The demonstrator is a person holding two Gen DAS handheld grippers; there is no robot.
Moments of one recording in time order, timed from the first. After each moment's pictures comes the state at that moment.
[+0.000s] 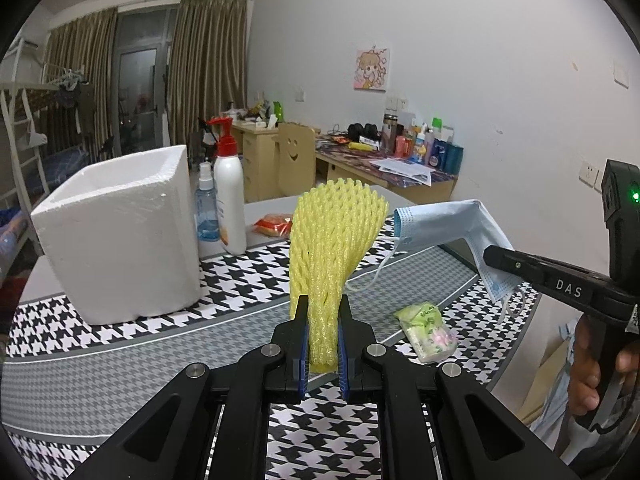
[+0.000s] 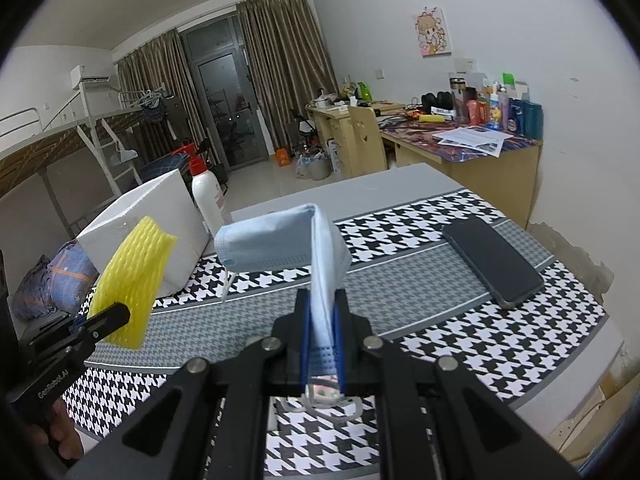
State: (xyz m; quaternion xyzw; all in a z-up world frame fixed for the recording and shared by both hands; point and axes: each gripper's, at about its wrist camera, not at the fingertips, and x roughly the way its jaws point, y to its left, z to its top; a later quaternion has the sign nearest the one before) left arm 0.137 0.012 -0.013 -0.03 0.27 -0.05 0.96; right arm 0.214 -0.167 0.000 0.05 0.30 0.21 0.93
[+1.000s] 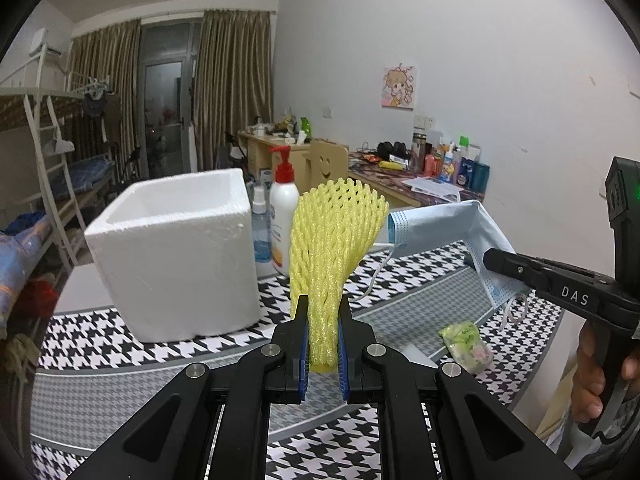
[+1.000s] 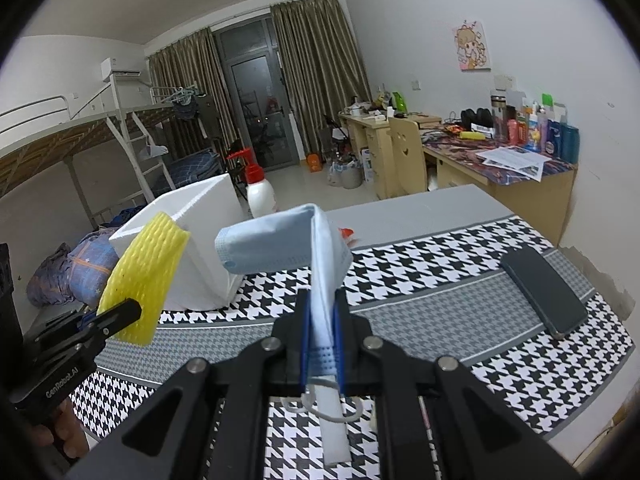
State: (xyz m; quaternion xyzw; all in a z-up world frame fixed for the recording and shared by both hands) left arm 0.117 0.068 0.014 -0.03 0.24 -0.01 0.97; right arm 0.212 -0.107 0.020 0.03 0.27 0.26 0.93
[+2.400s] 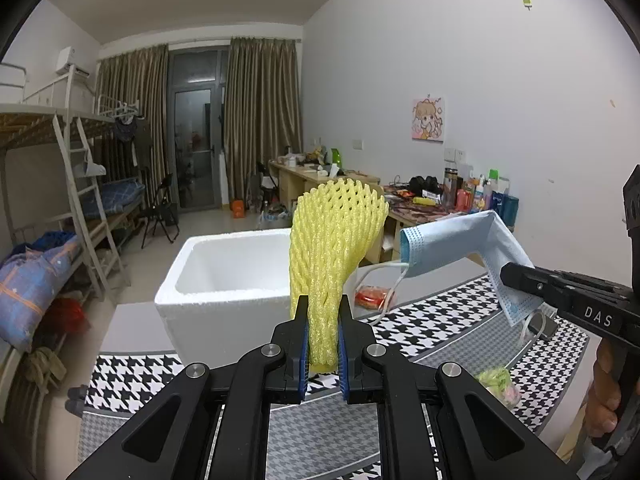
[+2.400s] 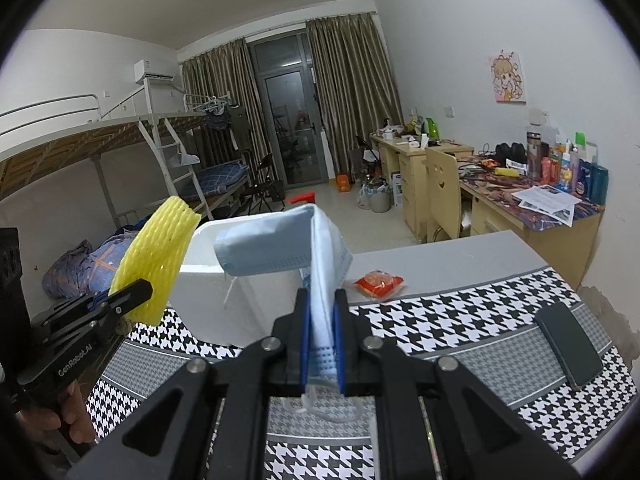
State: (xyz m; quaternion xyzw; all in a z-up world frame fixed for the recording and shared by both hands) left arm 0.116 0.112 0.063 -0.02 0.19 0.05 0.98; right arm 0.210 -0.061 0.067 0.02 0.23 0.31 0.92
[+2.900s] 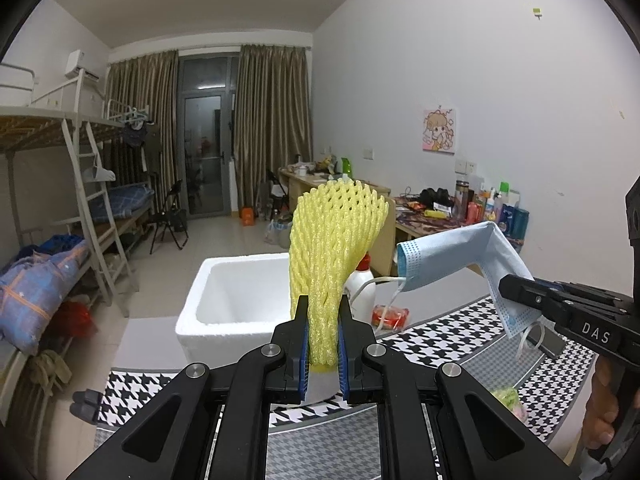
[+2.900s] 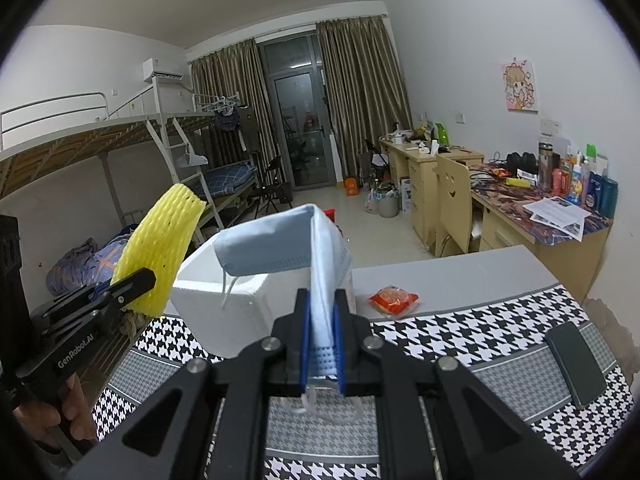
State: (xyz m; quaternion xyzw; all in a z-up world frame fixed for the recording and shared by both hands) left arm 0.125 0.126 0.080 -0.02 0.18 0.07 0.98; right arm 0.219 -0.038 0.084 0.01 0.23 0.32 0.92
